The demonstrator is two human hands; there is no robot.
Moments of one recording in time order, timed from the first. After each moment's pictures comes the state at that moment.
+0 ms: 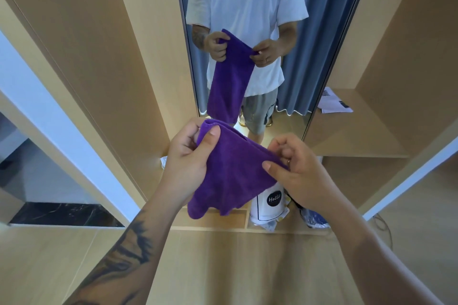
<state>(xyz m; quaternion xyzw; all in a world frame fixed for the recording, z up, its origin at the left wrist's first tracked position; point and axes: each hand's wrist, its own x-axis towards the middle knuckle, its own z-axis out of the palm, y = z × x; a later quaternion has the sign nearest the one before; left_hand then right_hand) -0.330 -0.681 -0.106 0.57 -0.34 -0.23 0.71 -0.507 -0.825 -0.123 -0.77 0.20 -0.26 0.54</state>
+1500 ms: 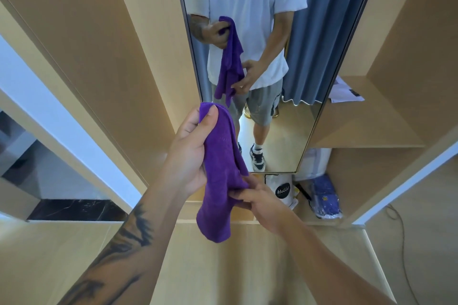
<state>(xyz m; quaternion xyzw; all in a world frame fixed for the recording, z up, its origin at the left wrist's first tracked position) -0.318 -0.689 -0.089 0.49 -0.24 -0.39 0.75 -0.442 -0.787 -0.237 -0.55 0.26 -0.08 0.79</state>
